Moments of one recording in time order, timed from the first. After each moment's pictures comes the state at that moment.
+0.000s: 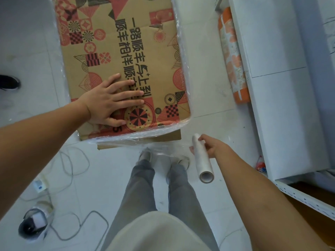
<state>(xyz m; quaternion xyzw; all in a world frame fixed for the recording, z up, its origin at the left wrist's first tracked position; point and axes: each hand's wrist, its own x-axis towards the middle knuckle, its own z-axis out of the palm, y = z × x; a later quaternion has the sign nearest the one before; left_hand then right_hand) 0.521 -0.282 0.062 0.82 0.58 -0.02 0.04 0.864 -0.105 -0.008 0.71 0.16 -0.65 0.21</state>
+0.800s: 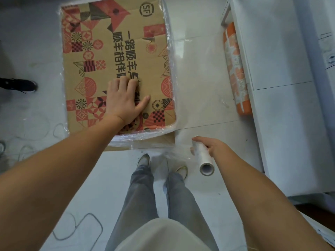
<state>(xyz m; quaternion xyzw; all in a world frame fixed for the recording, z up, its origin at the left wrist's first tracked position) 0.624 -0.208 0.074 0.45 0.89 0.06 -0.01 0.874 -0.050 -0.026 0.66 0.23 -0.66 0.29</state>
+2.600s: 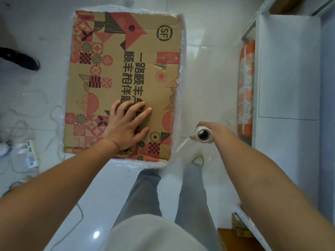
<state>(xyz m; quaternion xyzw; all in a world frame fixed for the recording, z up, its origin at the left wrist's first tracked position) 0.619 -0.216 0.057 0.50 0.86 0.05 0.02 0.742 0.049 -0.025 0.67 0.29 -0.62 0.29</state>
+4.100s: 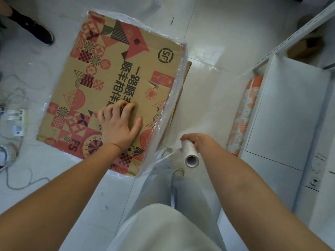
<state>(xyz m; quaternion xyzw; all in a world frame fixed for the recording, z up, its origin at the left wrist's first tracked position) 0.645 -0.133 0.068 0.15 0.98 0.11 0.00 0.701 0.110 -0.027 0.53 0.44 -0.50 0.52</state>
